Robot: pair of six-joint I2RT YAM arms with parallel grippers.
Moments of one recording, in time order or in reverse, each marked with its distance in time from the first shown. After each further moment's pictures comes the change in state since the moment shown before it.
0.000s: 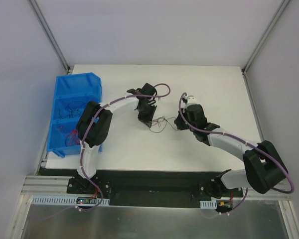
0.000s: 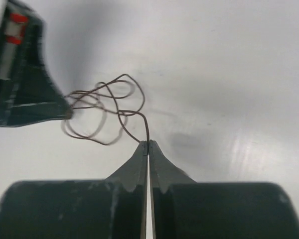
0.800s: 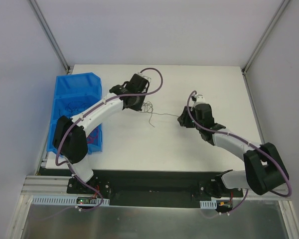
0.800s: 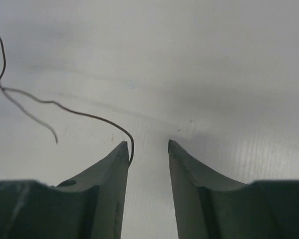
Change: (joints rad) left arm -0.021 -0.360 -0.052 -0.004 -0.535 0.116; right arm -0.119 -0.087 -0.060 0.043 0.052 0.030
